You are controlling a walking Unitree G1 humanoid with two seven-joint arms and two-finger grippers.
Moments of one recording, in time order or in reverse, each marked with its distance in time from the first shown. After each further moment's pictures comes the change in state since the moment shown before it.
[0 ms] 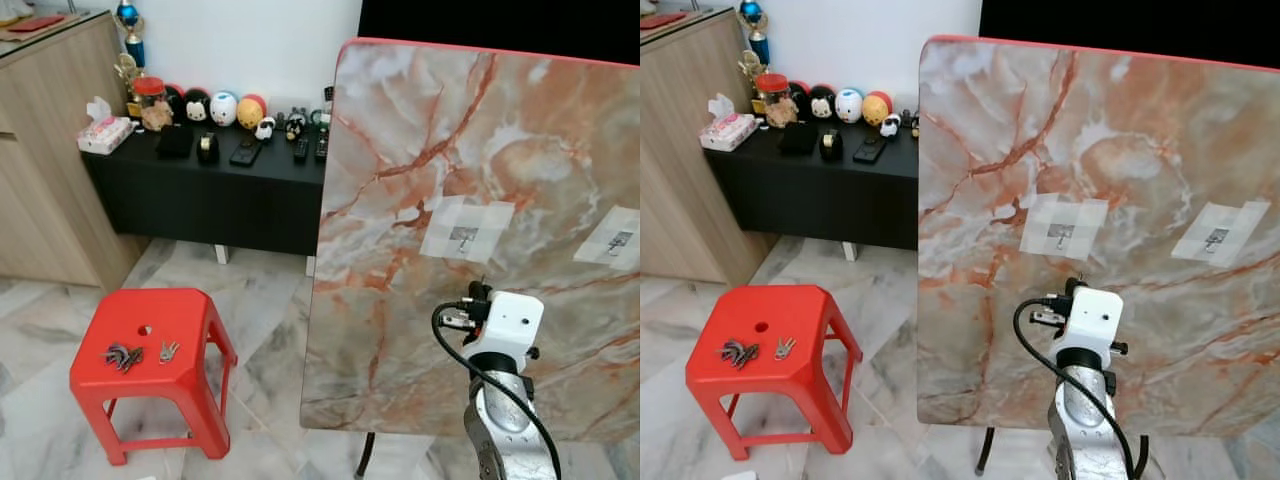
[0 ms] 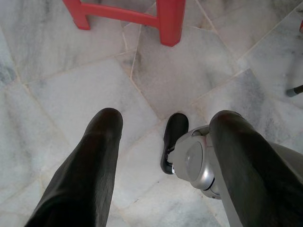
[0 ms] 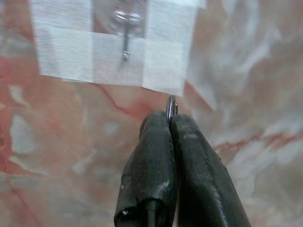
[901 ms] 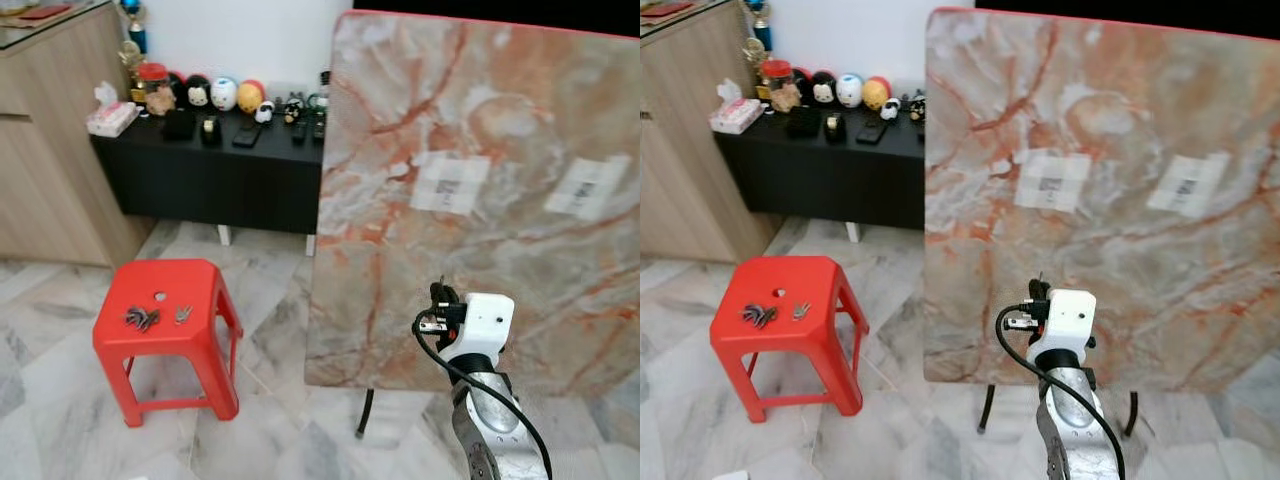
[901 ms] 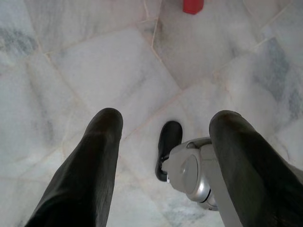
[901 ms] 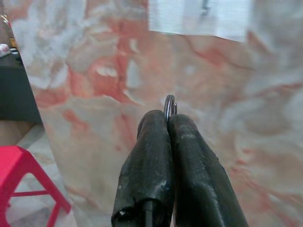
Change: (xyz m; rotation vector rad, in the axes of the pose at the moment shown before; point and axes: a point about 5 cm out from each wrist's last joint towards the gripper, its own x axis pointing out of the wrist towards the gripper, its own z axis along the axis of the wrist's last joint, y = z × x) left arm 0.000 0.011 0.002 0.012 0.015 0.020; right arm -0.002 0.025 -0.003 0.160 0.048 0.231
